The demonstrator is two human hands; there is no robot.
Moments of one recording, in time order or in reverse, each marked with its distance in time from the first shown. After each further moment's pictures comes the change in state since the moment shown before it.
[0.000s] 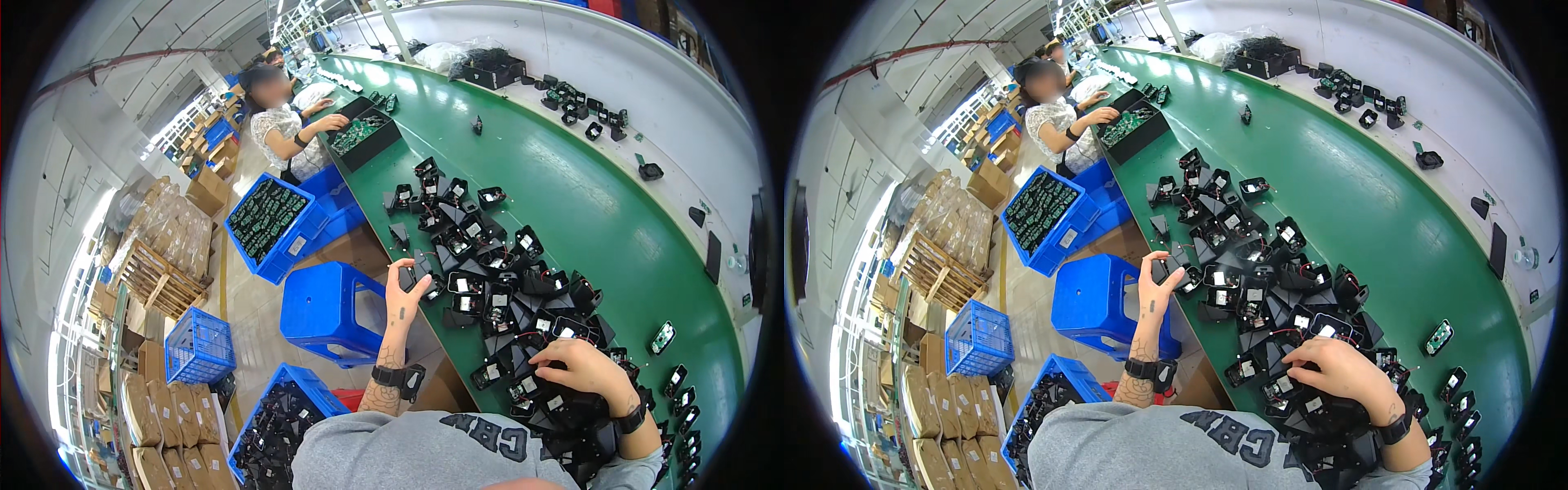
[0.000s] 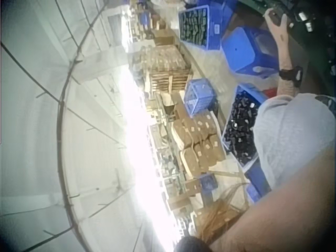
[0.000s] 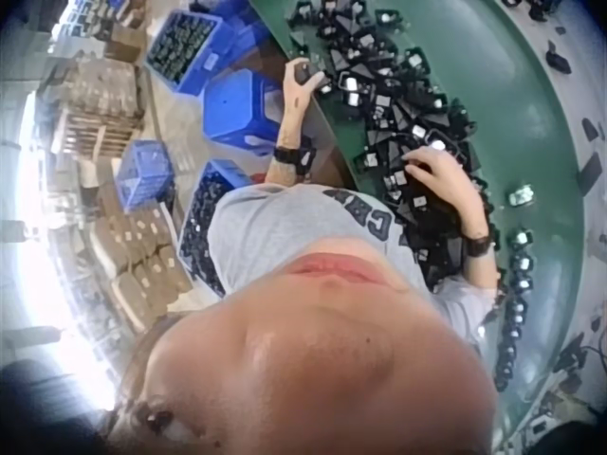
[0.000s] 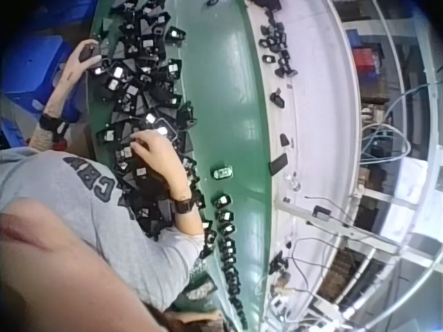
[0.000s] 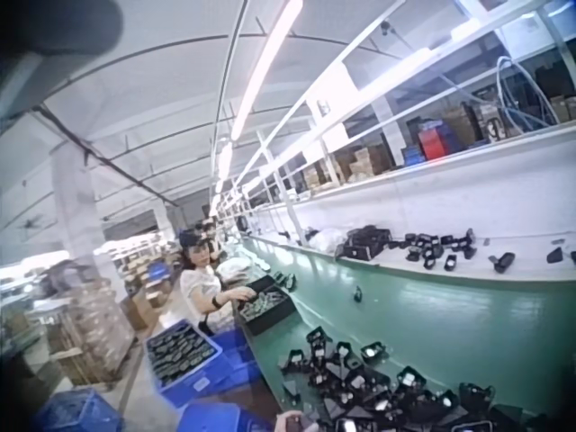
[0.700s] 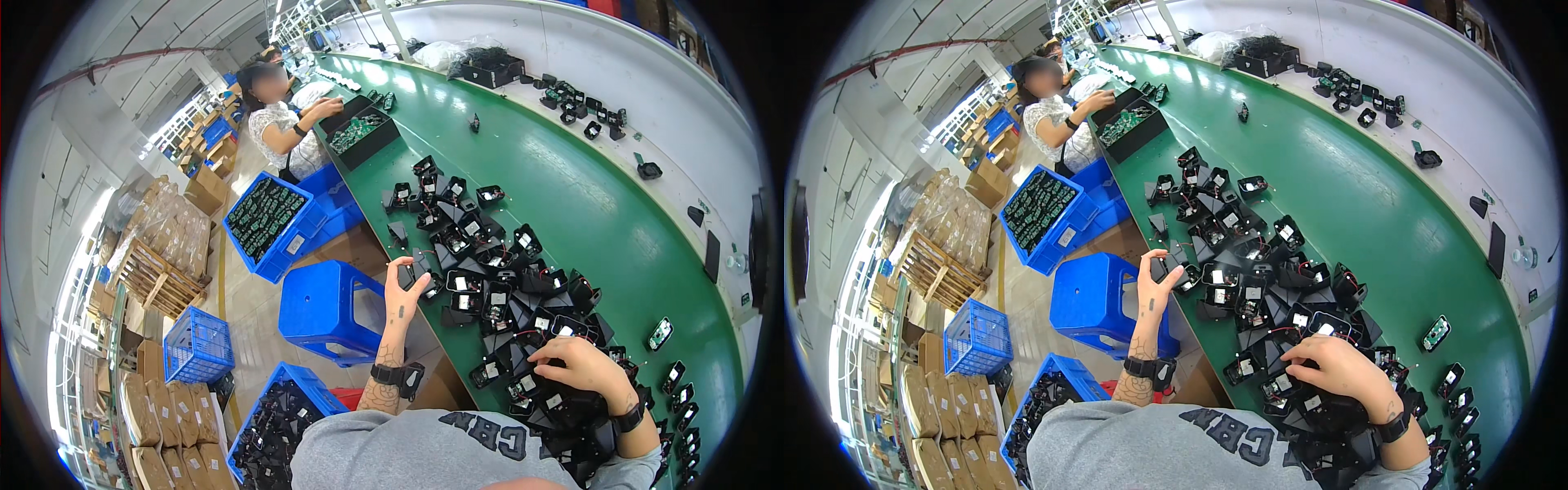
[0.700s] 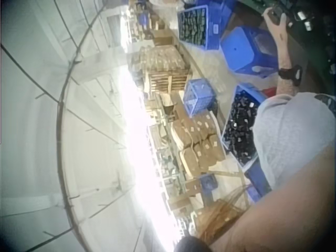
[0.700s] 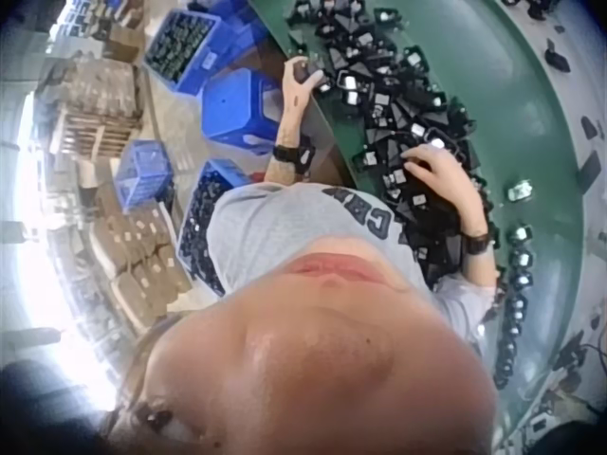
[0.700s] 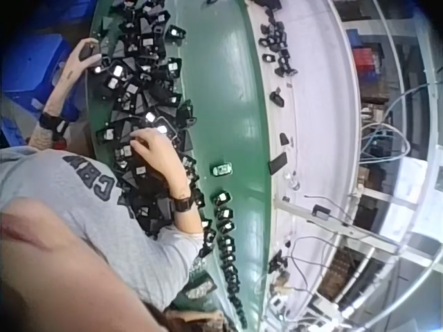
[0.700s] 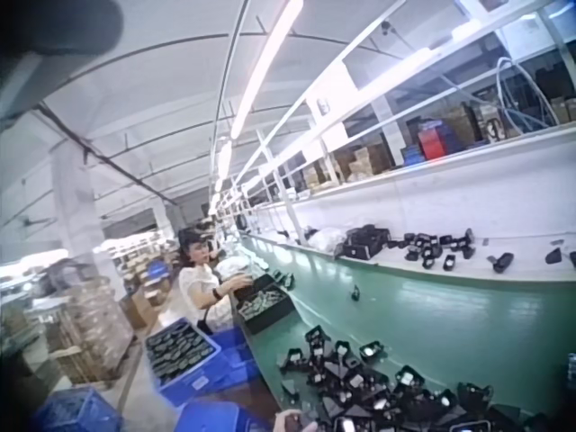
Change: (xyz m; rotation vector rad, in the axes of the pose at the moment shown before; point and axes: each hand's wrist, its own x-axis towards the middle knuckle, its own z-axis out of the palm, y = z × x) left_hand 0.004 -0.017 0.000 0.080 -0.001 0.084; right_hand 0.000 0.001 0.001 -0.007 0.003 0.001
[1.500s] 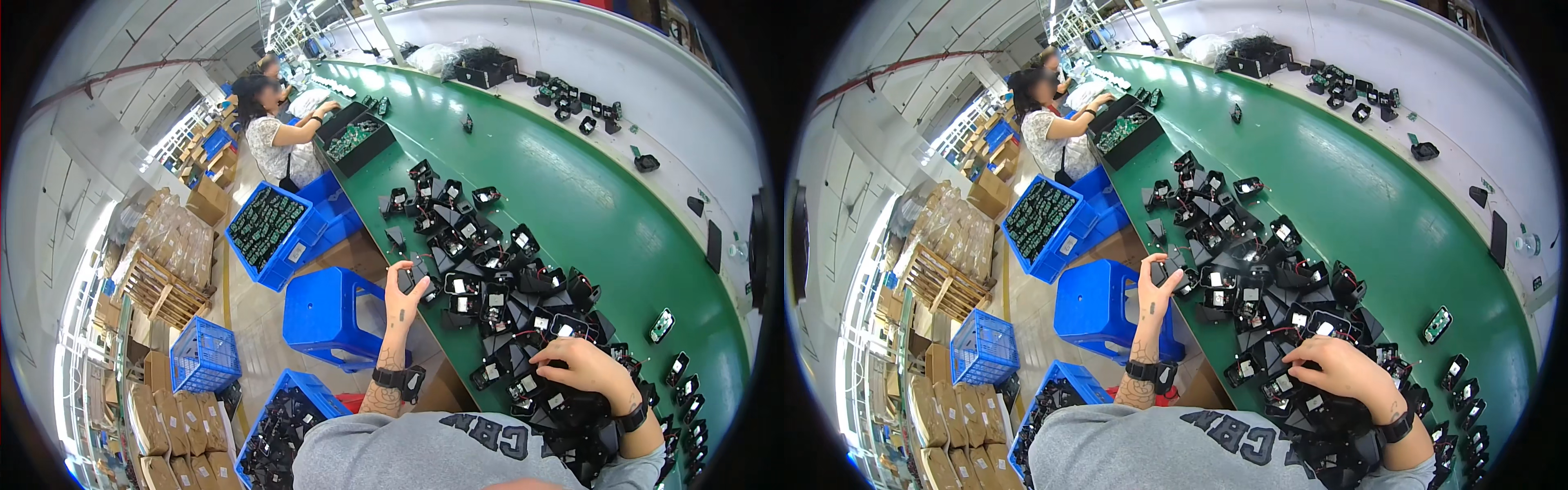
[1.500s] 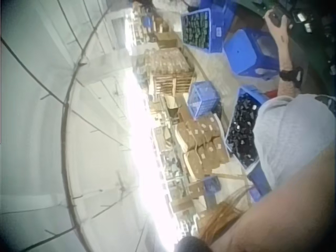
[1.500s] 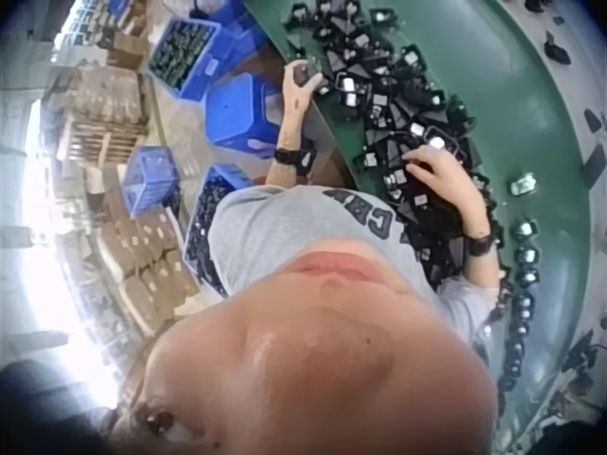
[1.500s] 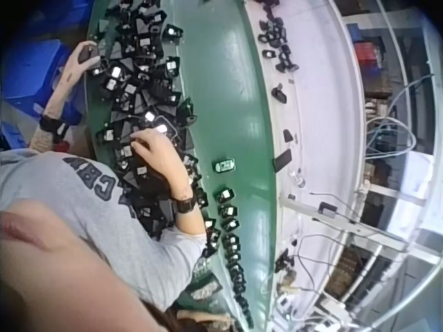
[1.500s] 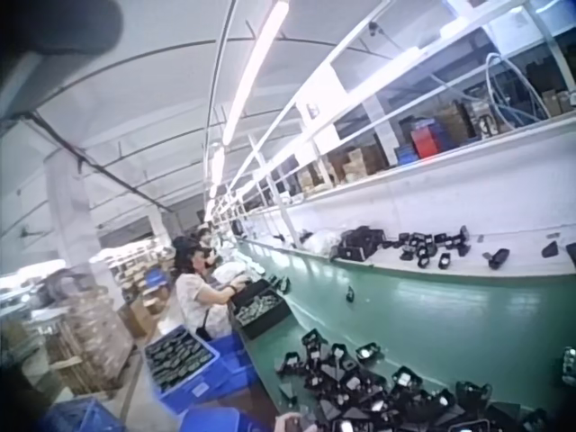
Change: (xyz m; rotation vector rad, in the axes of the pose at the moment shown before) left_hand -0.001 -0.001 0.002 0.031 -0.010 0.020; right_hand -0.008 0.006 0.003 0.034 0.025 -0.018
